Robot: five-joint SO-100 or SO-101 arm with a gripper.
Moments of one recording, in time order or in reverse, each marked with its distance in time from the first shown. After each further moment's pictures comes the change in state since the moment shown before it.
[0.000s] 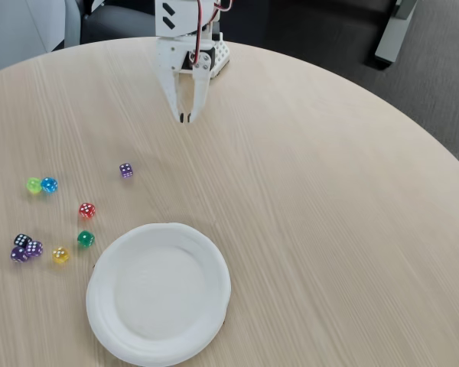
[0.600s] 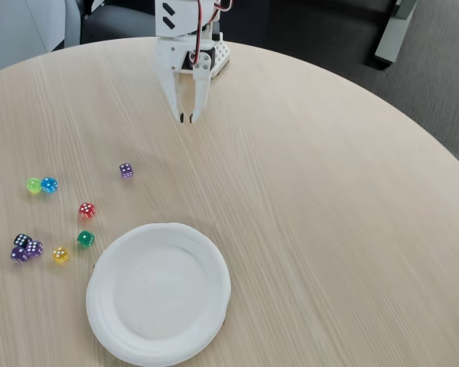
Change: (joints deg) arm -0.1 0.0 0.0 0.0 0.0
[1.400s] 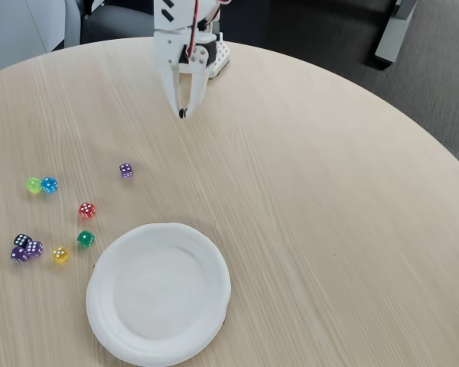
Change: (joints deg) arm 0.0 -12.5 -10.7 0.0 10.1
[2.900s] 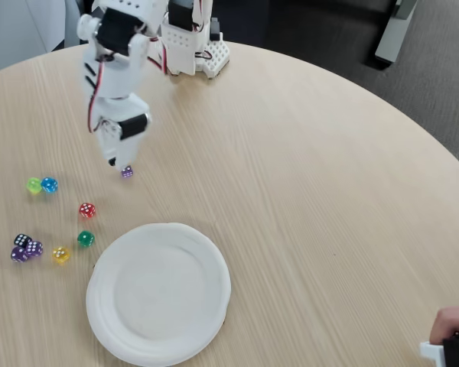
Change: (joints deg) arm 21.0 -63.7 -33.7 -24.0 6.0
